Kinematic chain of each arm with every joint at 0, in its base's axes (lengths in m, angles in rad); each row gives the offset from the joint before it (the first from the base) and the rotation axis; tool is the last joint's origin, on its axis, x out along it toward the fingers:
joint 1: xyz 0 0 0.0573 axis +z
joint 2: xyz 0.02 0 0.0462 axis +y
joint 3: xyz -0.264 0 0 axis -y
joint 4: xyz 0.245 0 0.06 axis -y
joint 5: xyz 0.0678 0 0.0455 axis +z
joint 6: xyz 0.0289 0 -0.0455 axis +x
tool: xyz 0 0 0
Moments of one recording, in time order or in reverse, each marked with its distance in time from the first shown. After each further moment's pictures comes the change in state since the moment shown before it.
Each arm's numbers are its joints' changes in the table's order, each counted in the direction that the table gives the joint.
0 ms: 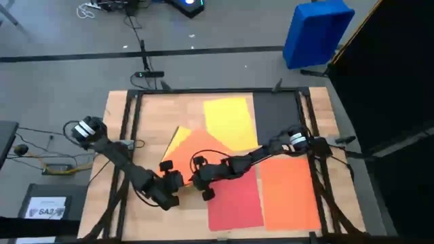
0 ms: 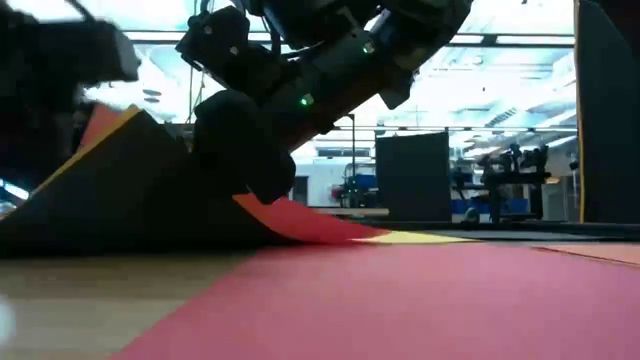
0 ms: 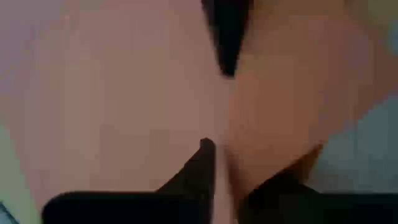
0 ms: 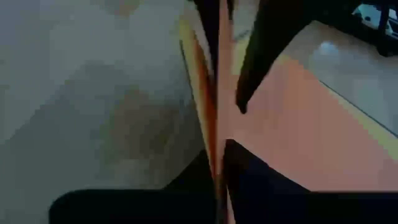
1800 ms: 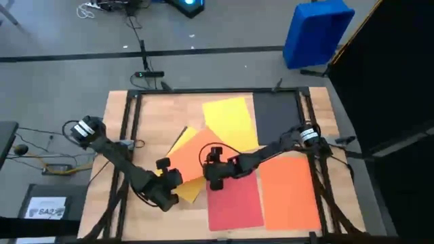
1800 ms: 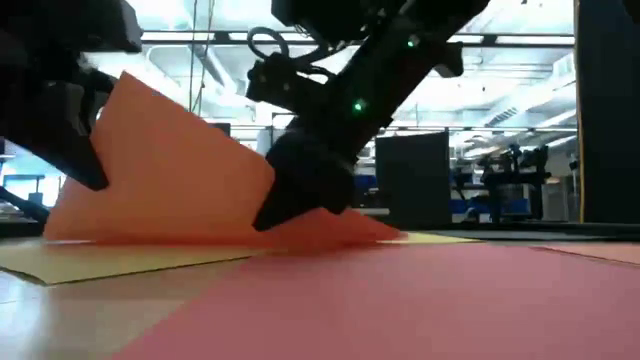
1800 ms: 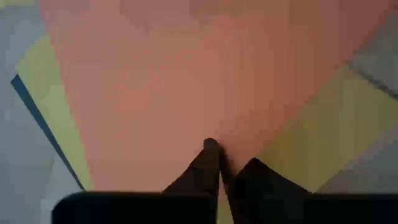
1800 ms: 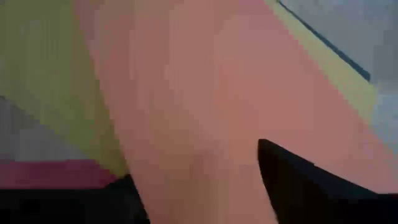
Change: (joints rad) left arm -0.009 -0.009 0.152 -0.244 0.050 -0.013; right arm 0.010 -0.137 -0.121 -0.286 -0.309 0.187
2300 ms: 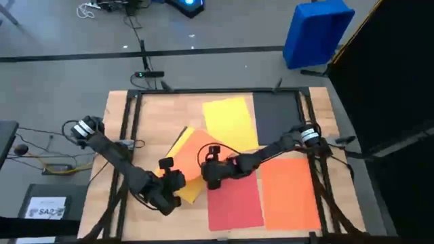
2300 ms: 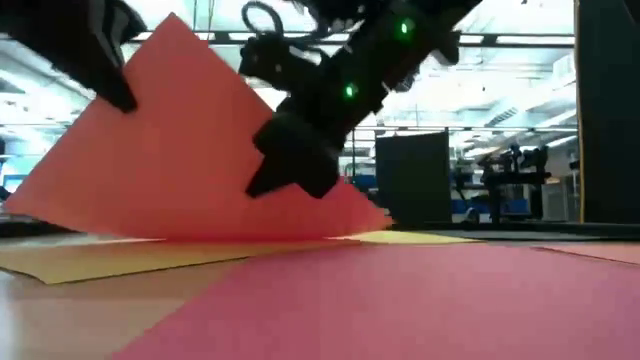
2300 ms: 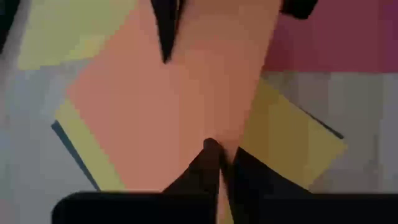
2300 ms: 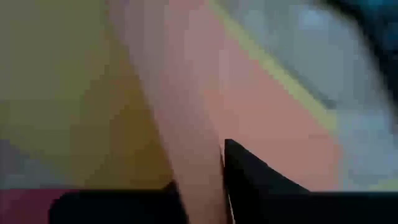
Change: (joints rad) left arm -0.004 0.000 0.231 -0.179 0.066 0.082; right arm 0.030 -0.029 0.025 0.048 -0.212 -0.082
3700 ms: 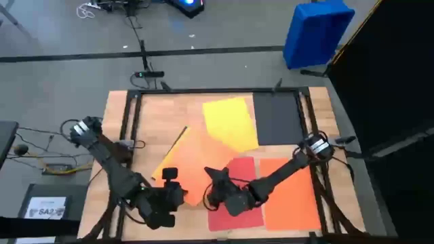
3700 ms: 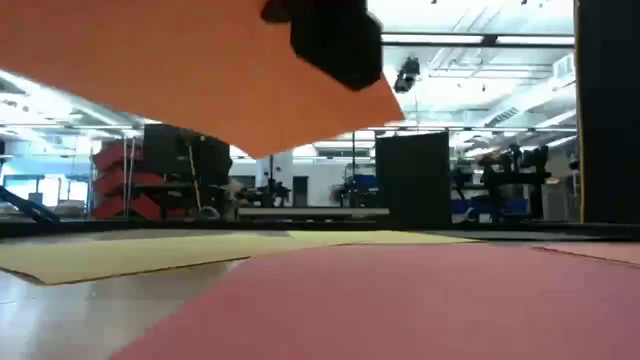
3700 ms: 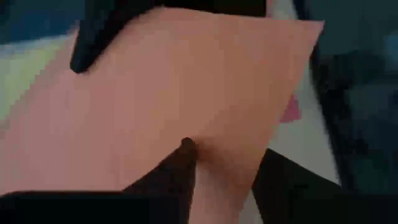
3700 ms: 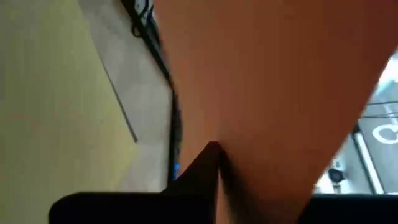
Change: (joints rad) left arm -0.097 0.000 0.309 0.009 -0.079 0.193; right arm 0.275 -0.007 0.033 0.463 -0.653 -1.022
